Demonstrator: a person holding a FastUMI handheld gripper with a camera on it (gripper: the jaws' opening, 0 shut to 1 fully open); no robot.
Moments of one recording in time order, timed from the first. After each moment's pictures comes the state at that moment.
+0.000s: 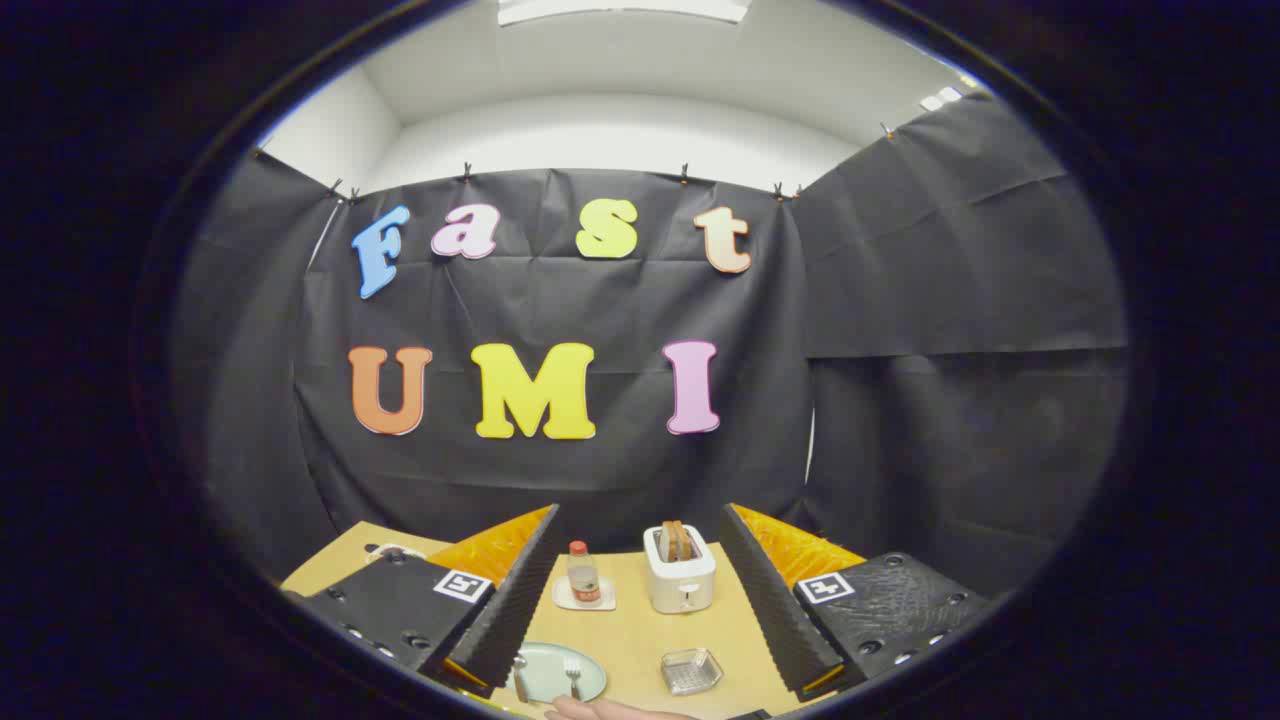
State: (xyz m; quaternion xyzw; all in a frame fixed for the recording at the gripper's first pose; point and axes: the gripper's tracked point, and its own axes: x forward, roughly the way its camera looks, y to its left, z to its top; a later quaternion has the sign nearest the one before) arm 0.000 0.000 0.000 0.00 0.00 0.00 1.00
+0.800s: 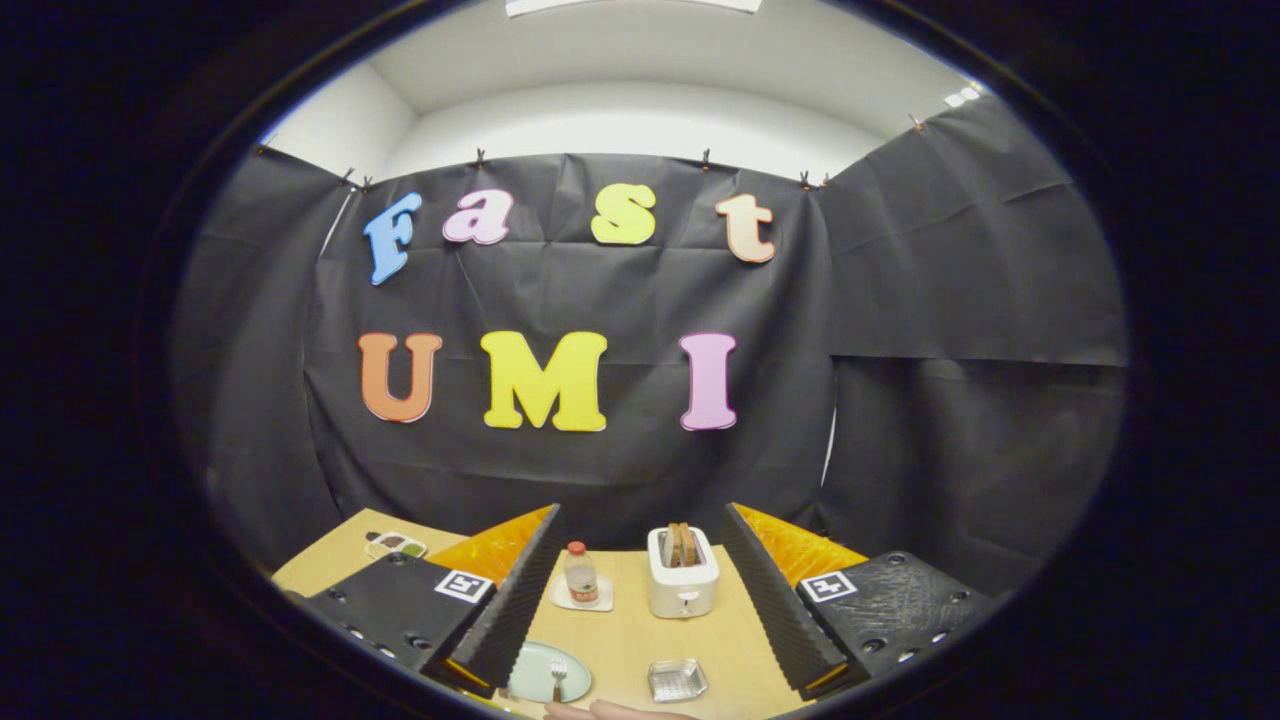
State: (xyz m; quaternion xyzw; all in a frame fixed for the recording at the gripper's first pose) arm 0.047 -0.006 0.007 -0.03 0.02 0.04 1.00
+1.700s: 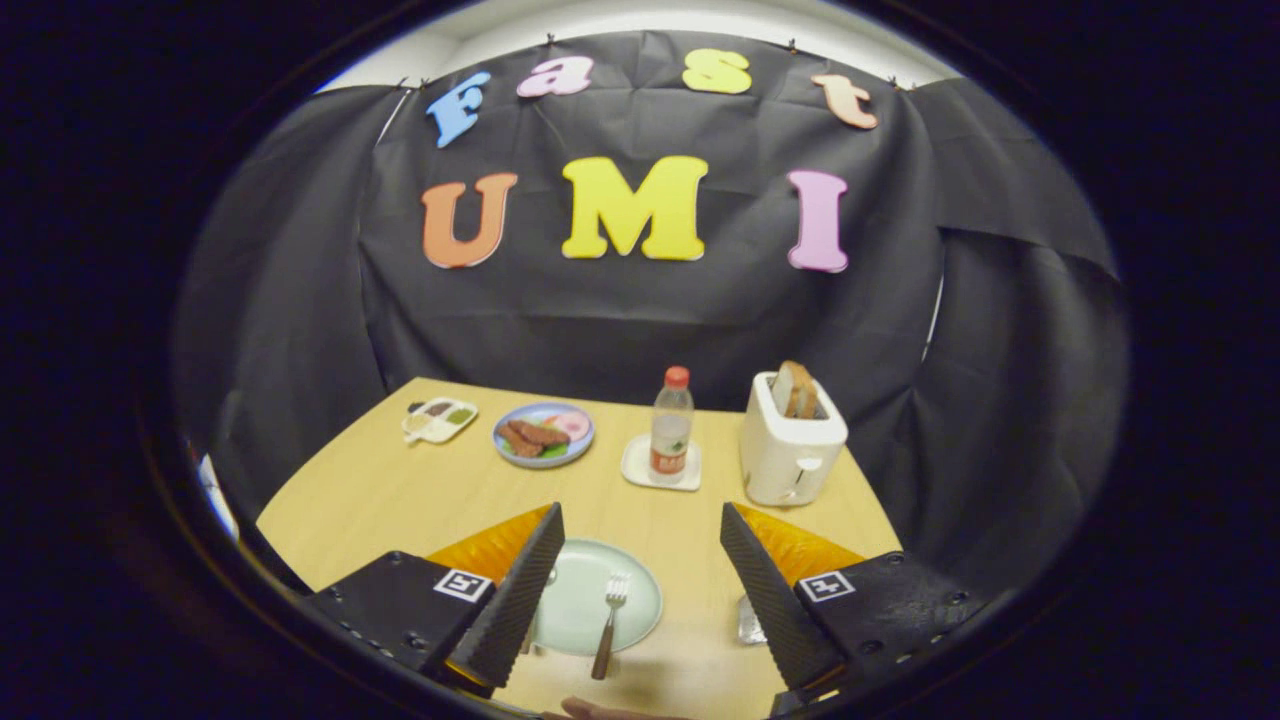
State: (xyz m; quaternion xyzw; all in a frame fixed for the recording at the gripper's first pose) arm 0.075 0.090 -0.265 -0.08 0.24 0.13 0.96
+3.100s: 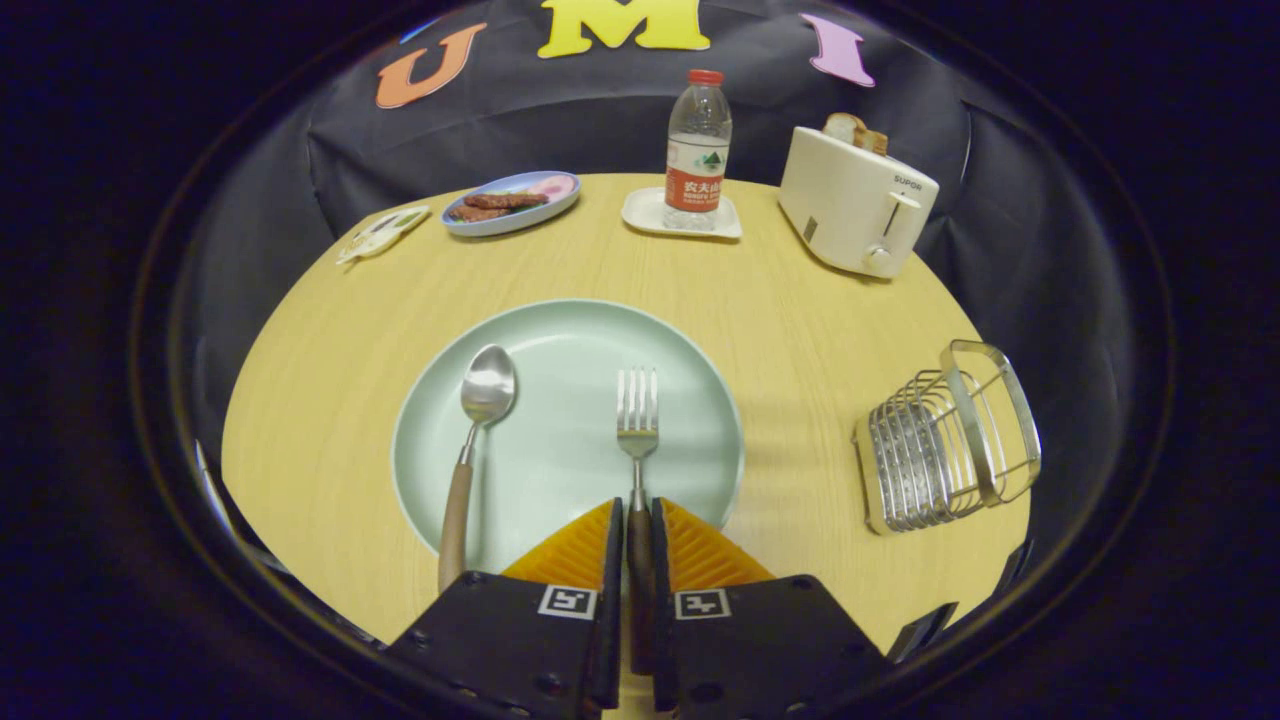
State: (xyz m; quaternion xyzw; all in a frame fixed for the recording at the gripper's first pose) arm 0.067 0.084 -0.474 -0.10 0.45 0.07 0.88
